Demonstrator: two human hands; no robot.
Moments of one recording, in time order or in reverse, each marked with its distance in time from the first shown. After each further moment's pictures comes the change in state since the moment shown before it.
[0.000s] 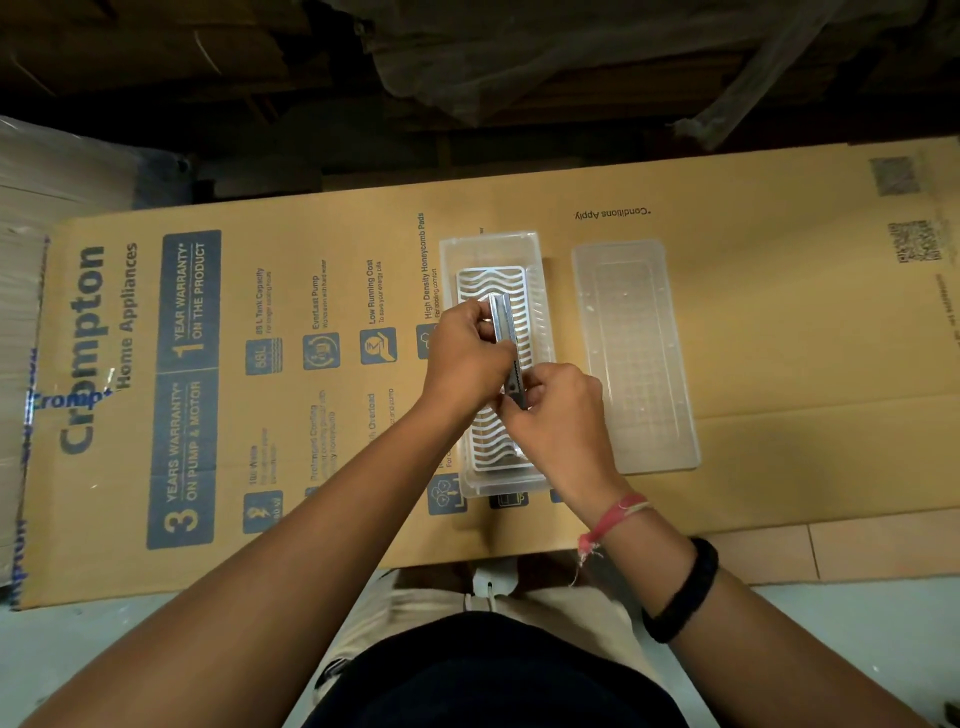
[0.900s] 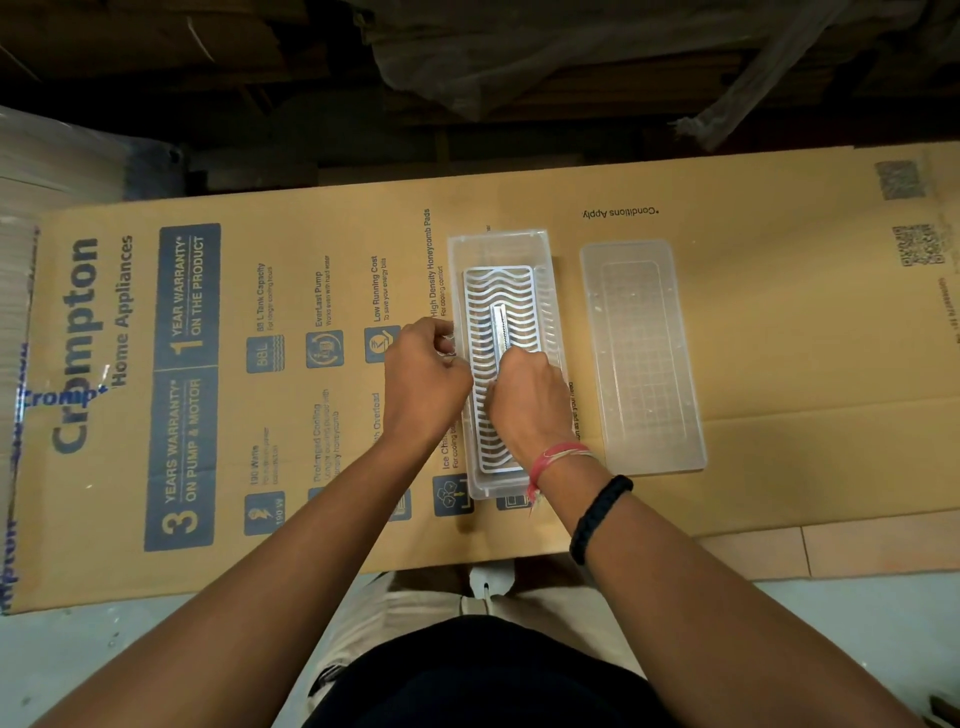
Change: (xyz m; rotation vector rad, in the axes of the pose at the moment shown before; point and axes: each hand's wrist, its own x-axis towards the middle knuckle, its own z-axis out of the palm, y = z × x) left_hand -0.001 -0.039 -0.035 0.280 0.232 0.168; right_hand 0.031 -0.011 0.043 -0.446 -0.073 -0.010
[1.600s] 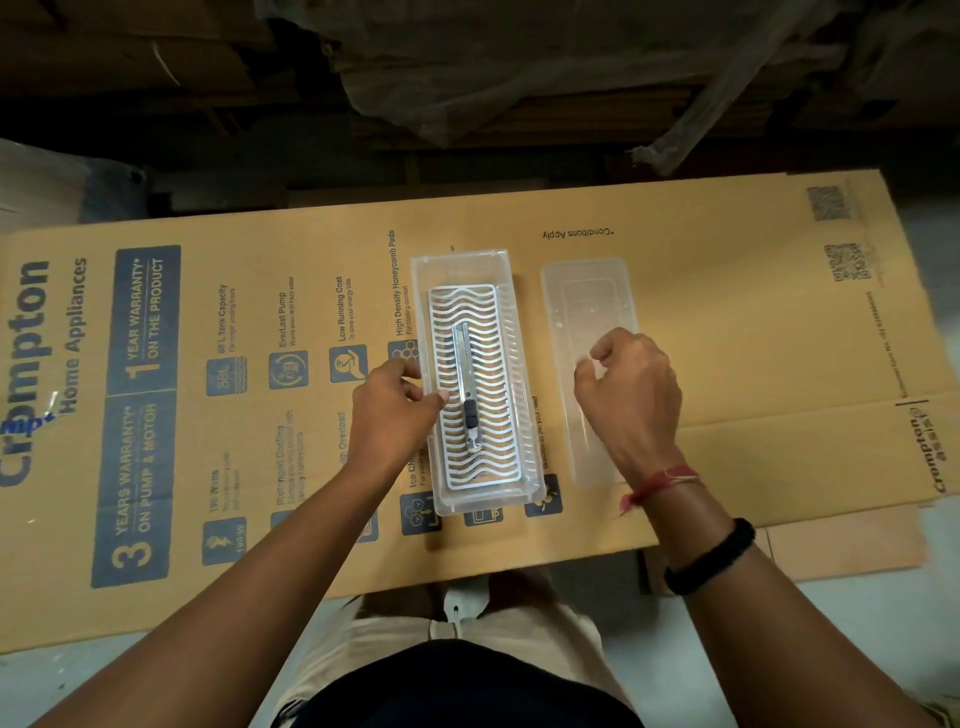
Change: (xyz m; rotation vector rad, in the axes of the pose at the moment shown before) left_hand -0.007 -0.009 0.002 -0.027 -0.139 -0.138; right_hand 0.002 0.088 -0.068 0.090 0.378 0.154
